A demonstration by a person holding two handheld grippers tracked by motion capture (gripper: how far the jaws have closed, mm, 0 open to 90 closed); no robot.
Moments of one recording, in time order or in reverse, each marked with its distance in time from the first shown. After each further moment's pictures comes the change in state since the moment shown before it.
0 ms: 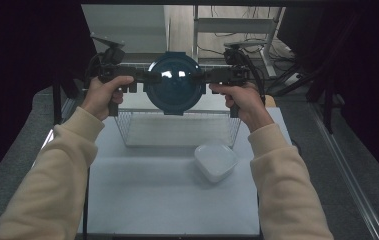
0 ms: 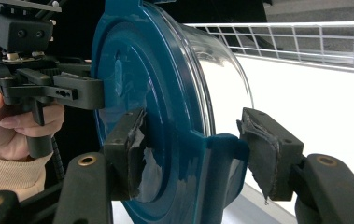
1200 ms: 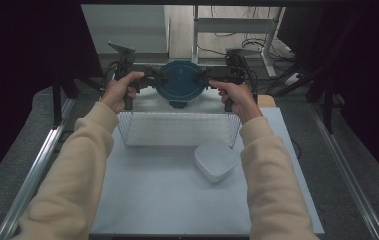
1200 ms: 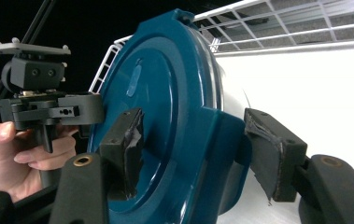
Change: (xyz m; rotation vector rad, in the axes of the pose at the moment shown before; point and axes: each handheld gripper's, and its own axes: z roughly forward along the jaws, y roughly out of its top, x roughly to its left) left arm 0.074 0.014 0.057 0.040 -0.084 -0.272; right arm -0.070 0.008 0.040 0.016 -0.022 0.289
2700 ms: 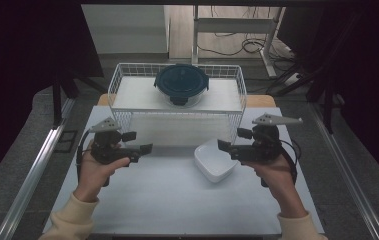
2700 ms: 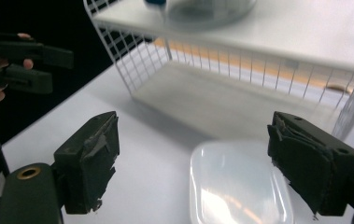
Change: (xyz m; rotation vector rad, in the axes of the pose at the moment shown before) left arm -0.026 -0.217 -0.044 -0.106 0.306 0.565; right arm 0.018 -0.190 -0.109 -0.127 -0.205 -0.532
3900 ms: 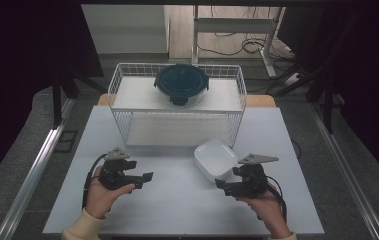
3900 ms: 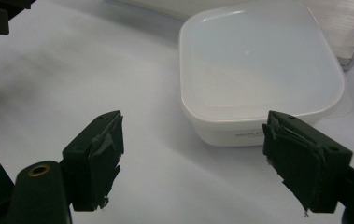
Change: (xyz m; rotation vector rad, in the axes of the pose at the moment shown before) left arm 0.001 -0.069 0.029 0.168 0.063 -0.054; right arm -0.005 -0.103 0.039 0.213 -0.047 0.030
